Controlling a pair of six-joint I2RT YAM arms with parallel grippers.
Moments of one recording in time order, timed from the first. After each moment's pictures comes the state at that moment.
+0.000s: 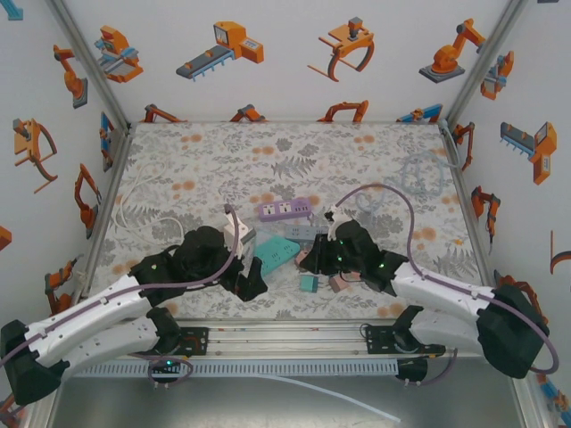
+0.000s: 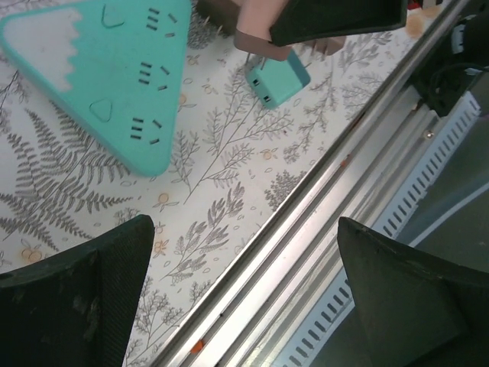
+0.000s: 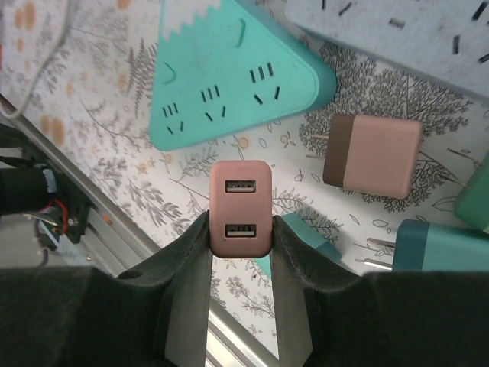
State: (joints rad) left arm -0.98 0.80 0.65 -0.51 0.11 -0.34; right arm 0.82 1.11 0.47 0.02 -0.16 0.68
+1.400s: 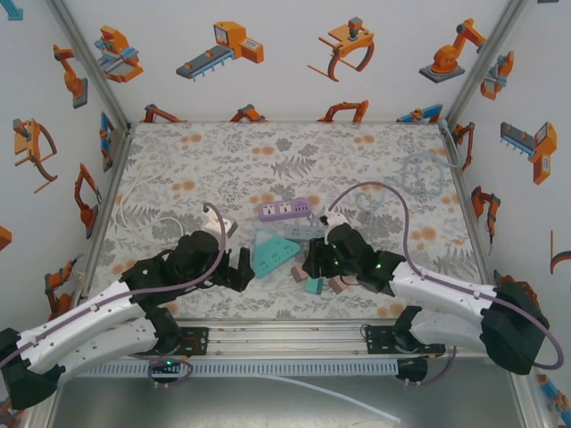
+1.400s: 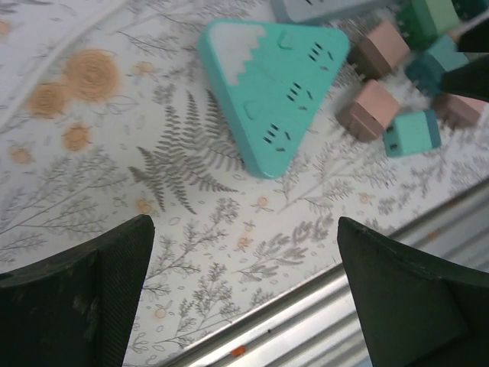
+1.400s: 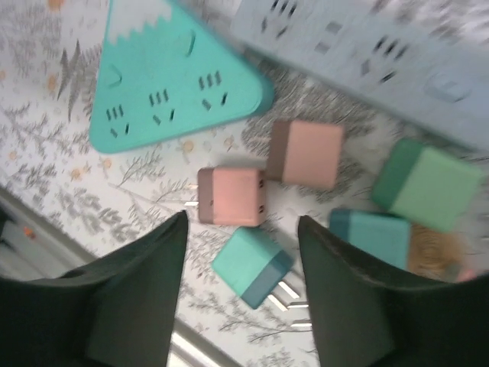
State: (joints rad) left arm -0.99 0.68 0.63 -0.60 -0.32 -0.46; right arm 0.89 0.98 0.52 -0.18 0.12 0.51
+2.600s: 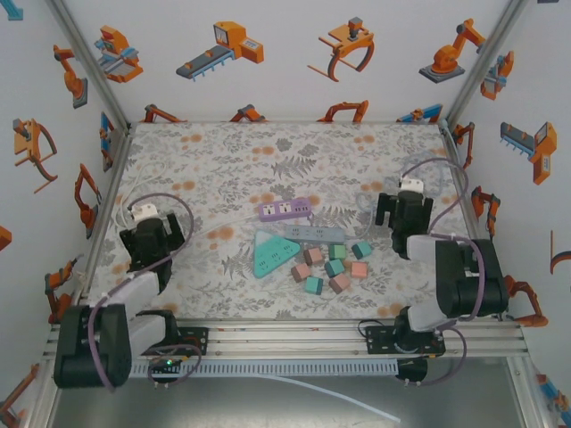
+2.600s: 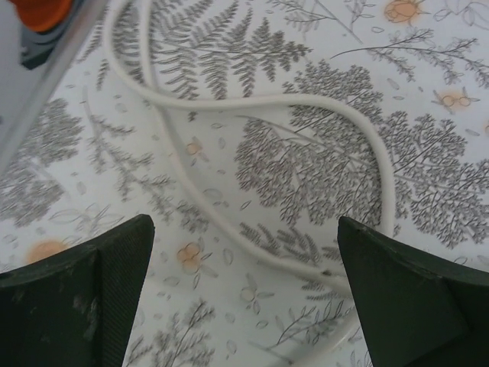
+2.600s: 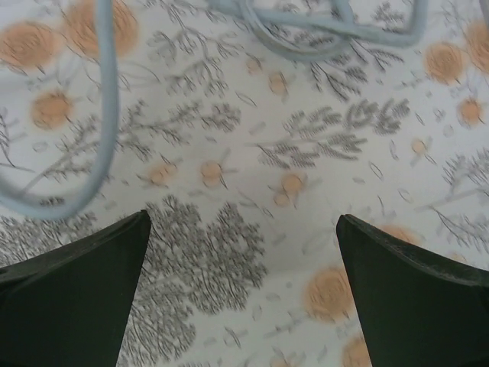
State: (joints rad) left arm -0.02 1.17 0.24 0.41 -0.35 -0.13; right arm 0.01 1.51 0.44 0.56 0.23 0.03
